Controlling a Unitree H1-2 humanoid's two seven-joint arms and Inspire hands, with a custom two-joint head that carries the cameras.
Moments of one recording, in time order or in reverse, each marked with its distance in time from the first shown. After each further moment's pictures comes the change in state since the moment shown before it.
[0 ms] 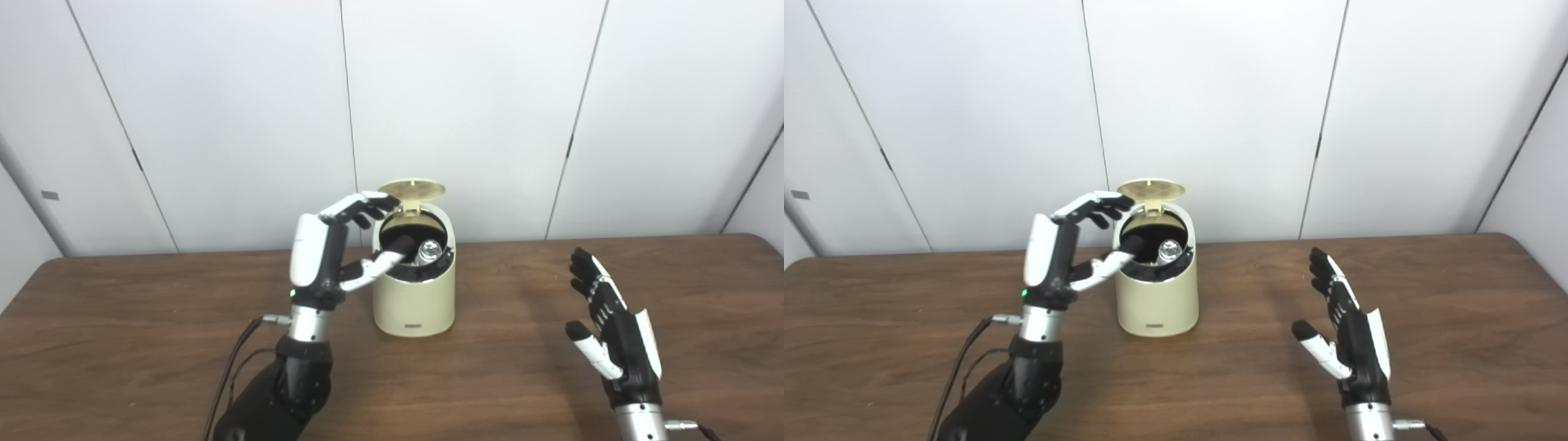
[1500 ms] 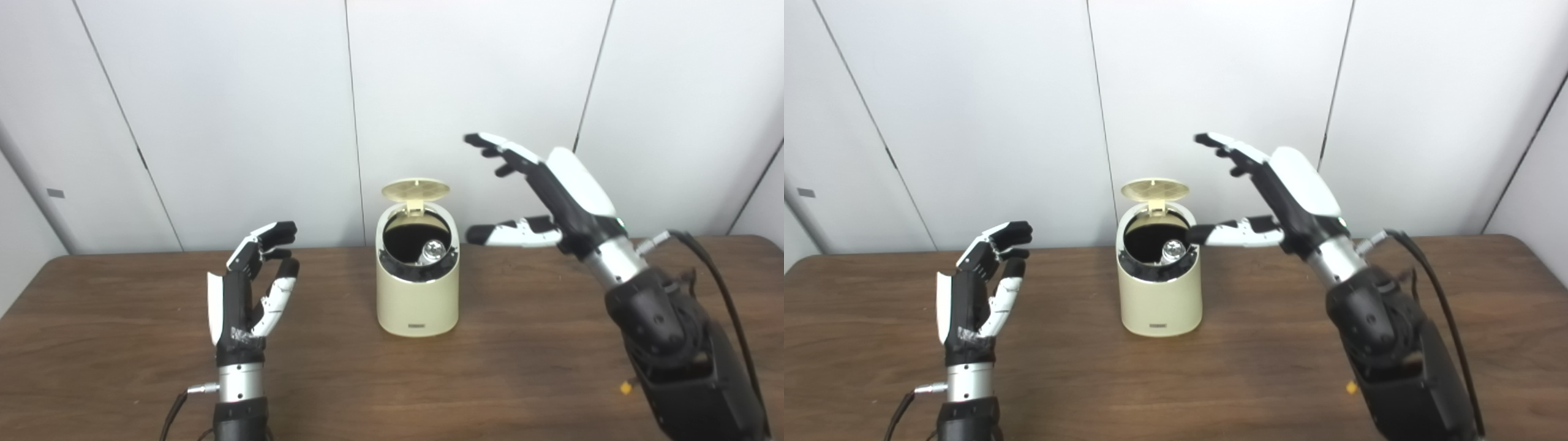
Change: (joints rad) left arm 0.275 -0.102 0.370 -0.226 -0.181 0.013 -0.303; right arm -0.465 -0.230 0.221 -0.322 -0.446 0.438 0.334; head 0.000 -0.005
